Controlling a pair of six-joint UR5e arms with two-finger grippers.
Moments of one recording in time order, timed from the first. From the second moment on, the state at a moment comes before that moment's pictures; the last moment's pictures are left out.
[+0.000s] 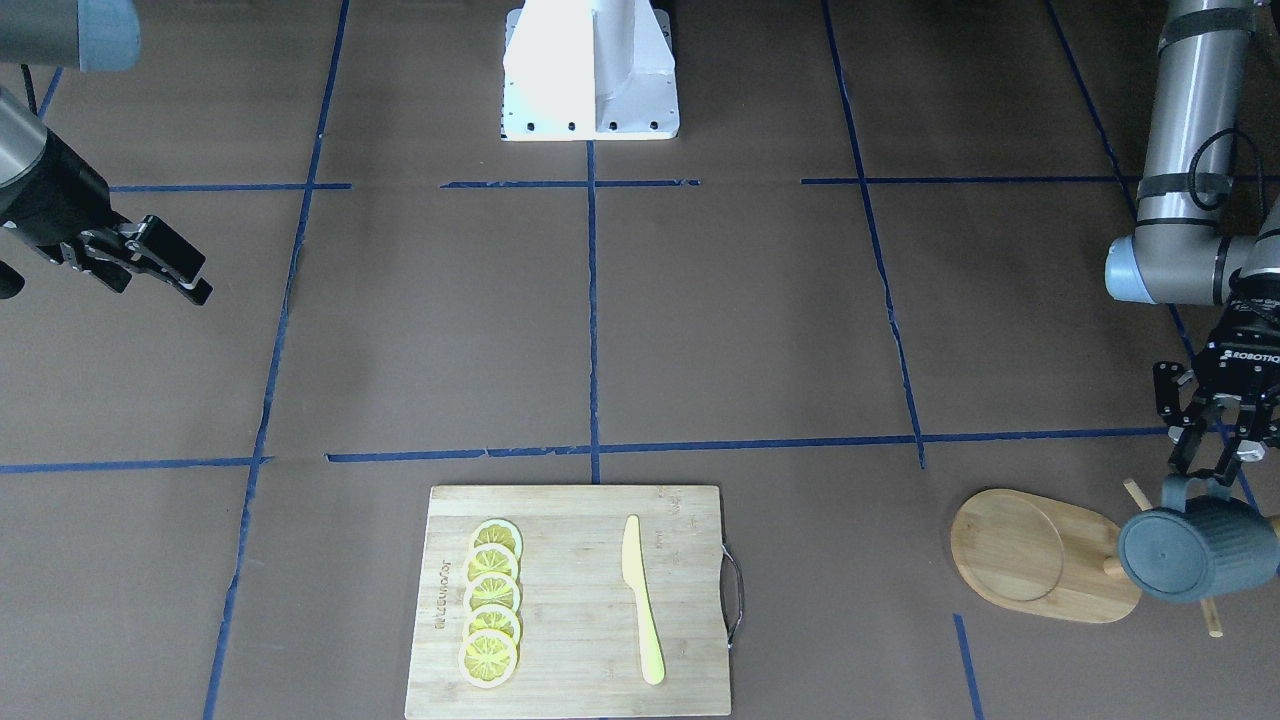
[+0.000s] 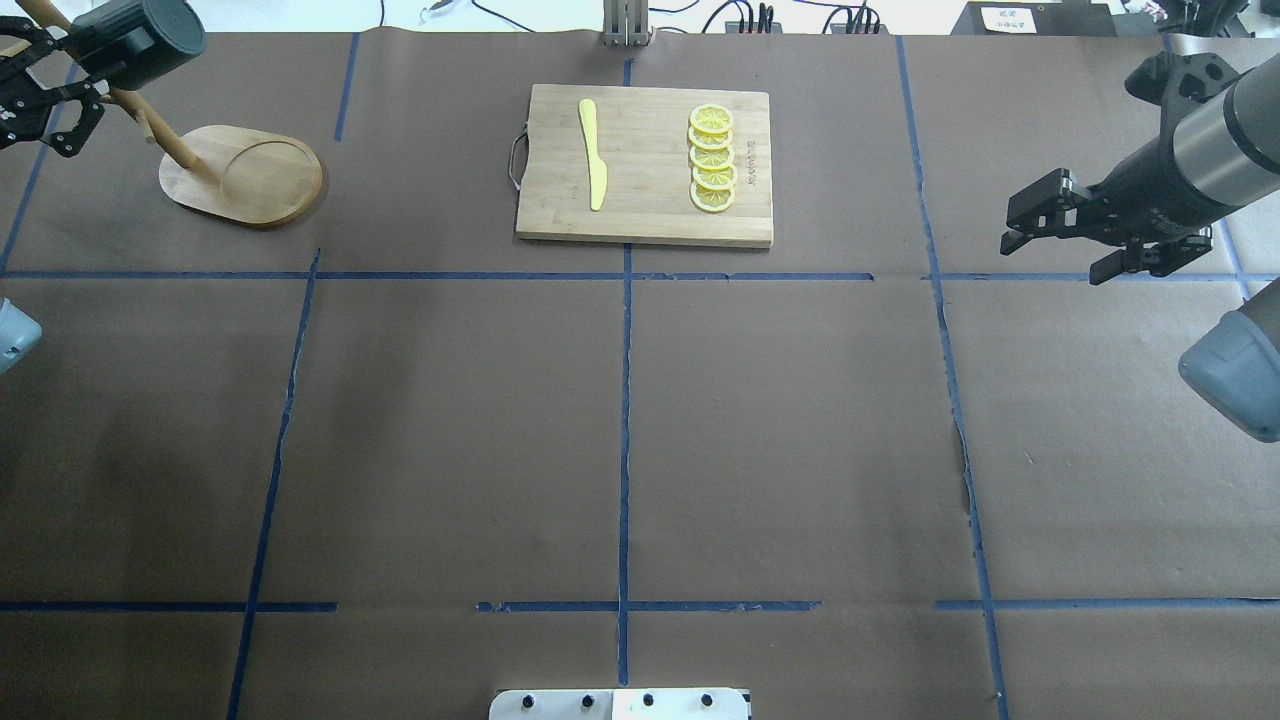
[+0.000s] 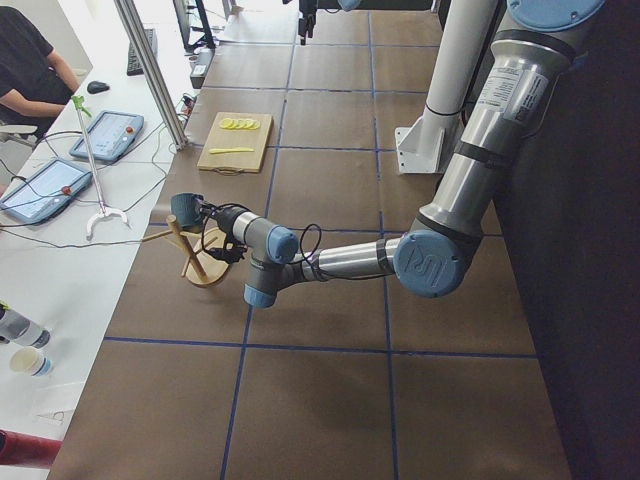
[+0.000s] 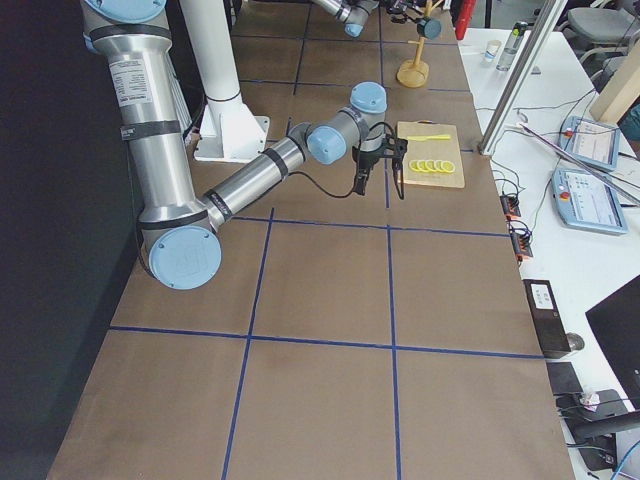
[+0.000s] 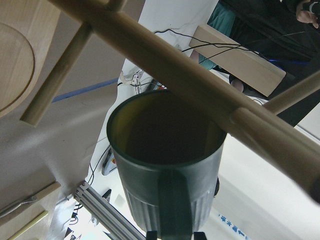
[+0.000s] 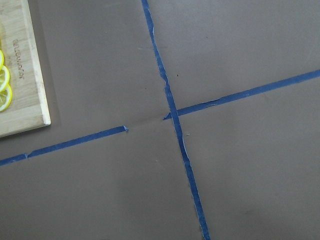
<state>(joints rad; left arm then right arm) -1.12 -1.92 -0.97 -3.64 -1.72 -2.90 1.04 -1.38 2.00 -1.54 2.26 1.09</state>
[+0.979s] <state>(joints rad) -1.13 -1.82 -0.97 -3.73 -1.75 -2.37 1.04 -1.38 2.00 -1.54 2.26 1.09</state>
